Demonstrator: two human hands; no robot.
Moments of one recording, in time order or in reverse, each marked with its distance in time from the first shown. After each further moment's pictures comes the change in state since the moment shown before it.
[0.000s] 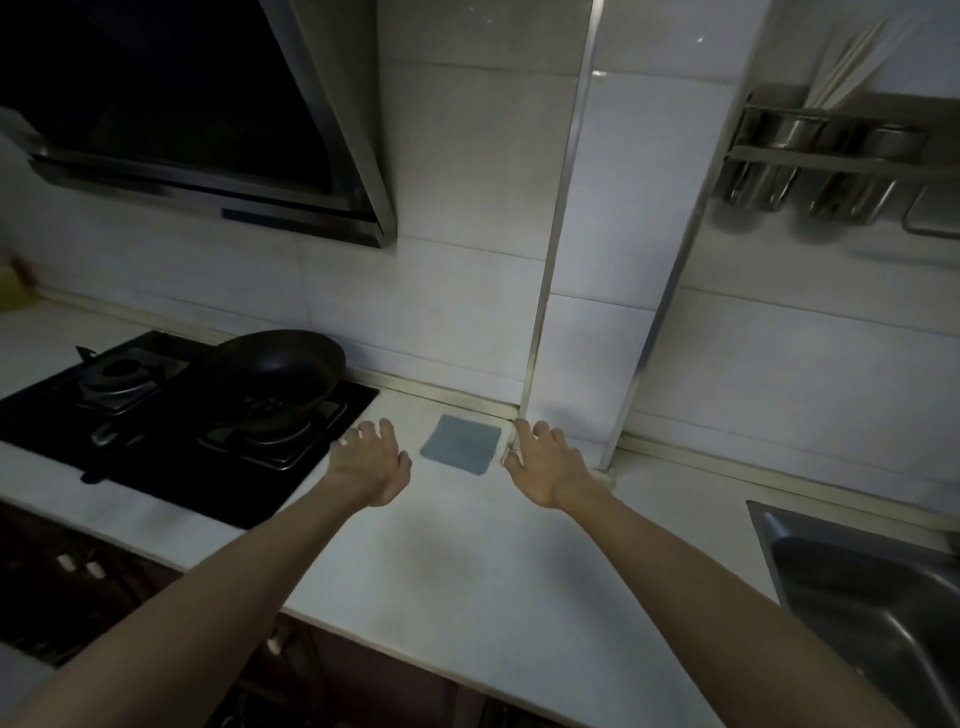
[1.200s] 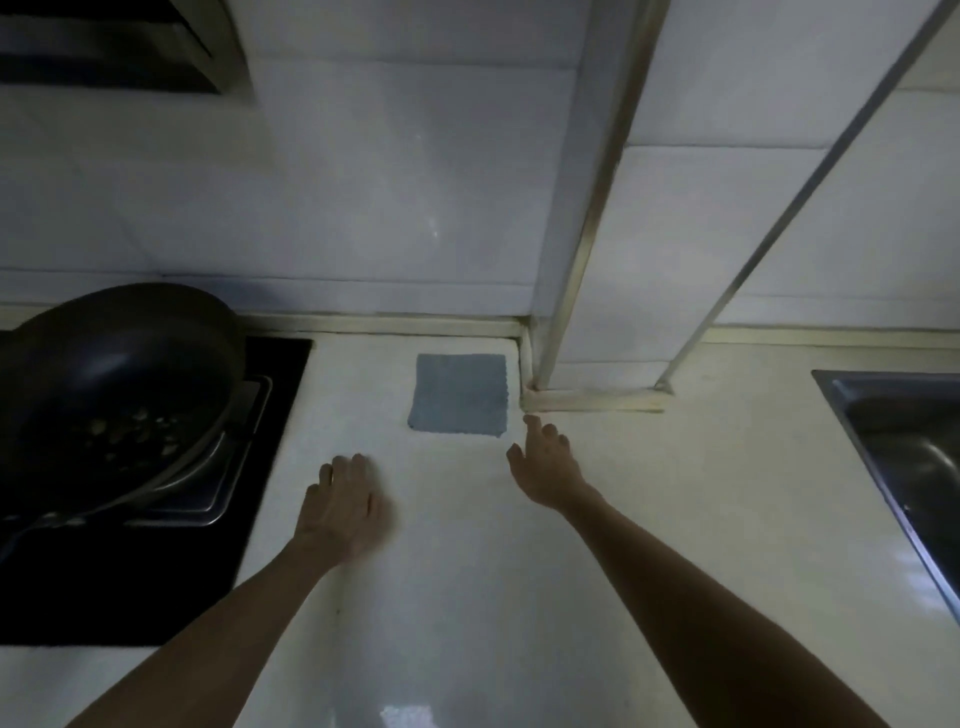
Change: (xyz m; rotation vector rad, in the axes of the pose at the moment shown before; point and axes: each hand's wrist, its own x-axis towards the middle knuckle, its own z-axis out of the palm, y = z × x) left_hand 0.201 -0.065 0.194 -0.070 -0.223 0.289; right_hand 0.164 -0.005 0.176 0.414 -0.146 0.533
